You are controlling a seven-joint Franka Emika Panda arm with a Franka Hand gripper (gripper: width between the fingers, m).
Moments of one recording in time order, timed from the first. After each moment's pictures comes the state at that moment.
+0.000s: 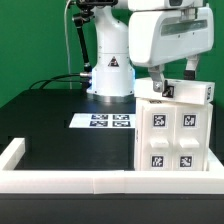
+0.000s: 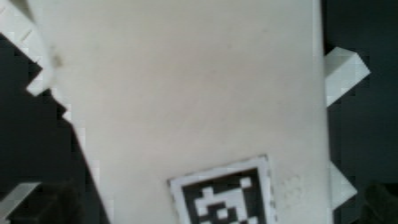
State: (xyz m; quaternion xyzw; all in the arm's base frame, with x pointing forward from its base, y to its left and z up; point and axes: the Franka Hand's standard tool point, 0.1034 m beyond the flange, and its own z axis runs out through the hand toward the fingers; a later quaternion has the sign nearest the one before) arm 0.598 0.081 0.158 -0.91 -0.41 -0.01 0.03
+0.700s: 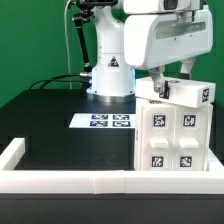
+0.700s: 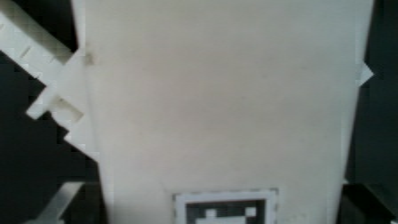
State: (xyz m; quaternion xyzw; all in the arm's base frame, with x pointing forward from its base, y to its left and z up) arm 0.598 0.078 0.157 -0.94 -0.35 -0.01 0.03
